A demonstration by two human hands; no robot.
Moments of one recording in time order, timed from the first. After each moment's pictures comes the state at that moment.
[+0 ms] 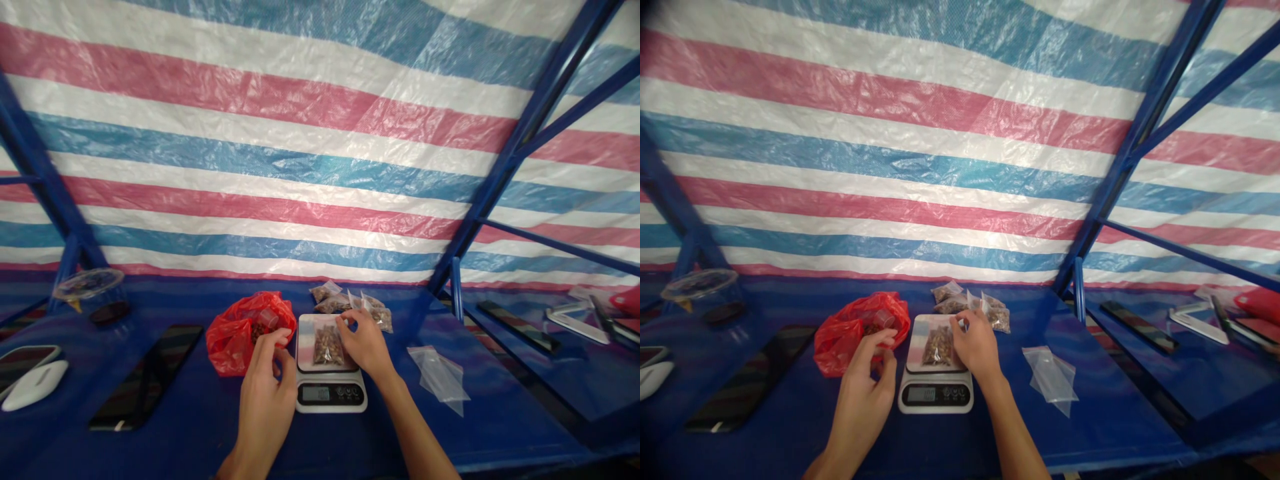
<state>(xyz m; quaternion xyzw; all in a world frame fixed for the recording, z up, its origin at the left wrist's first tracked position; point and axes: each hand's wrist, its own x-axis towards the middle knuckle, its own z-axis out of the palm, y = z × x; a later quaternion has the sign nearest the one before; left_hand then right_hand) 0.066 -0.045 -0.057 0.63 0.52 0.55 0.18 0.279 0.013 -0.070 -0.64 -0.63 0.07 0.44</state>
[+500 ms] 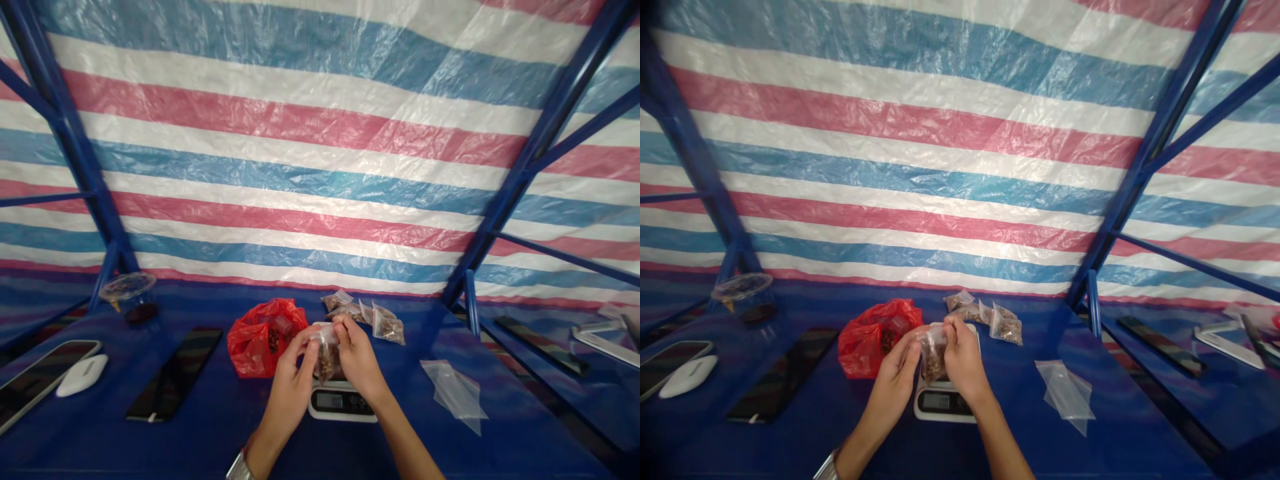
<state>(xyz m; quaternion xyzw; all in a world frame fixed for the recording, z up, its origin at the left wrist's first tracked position) 0.073 -0.026 -0.059 0.59 0.40 0.56 0.42 0.220 -0.005 -0.044 -0.51 -0.64 0.22 0.54</state>
